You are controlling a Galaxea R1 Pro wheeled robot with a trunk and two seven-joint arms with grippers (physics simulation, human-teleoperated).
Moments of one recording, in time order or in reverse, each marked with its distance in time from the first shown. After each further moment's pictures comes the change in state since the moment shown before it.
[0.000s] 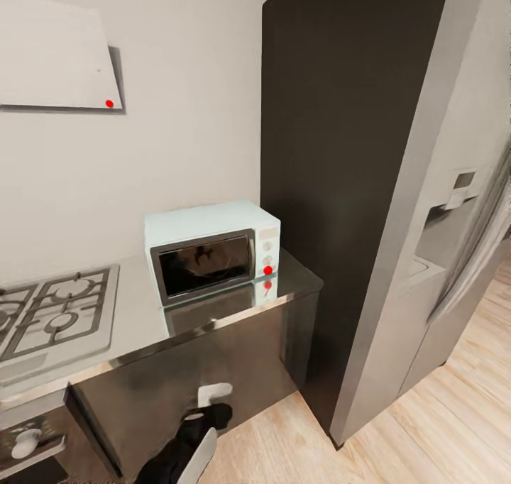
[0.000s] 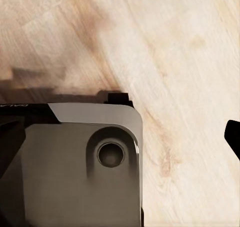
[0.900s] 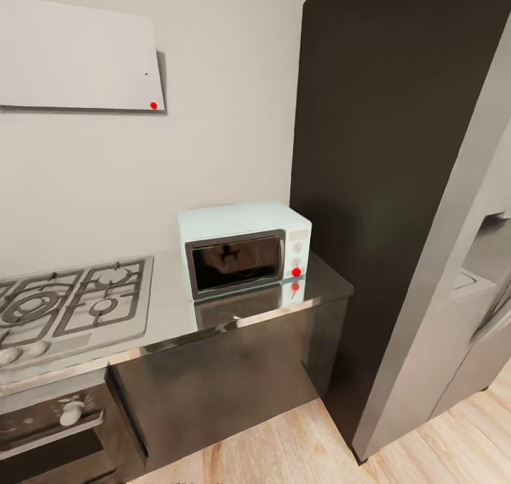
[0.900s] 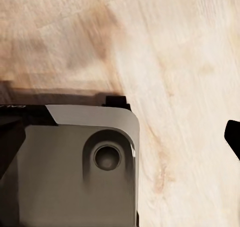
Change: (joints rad) left arm 0.147 0.082 0.010 0.791 0.240 -0.388 -0.362; right arm 0.000 -0.002 0.012 -0.001 0.012 -0.010 -0.001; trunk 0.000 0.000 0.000
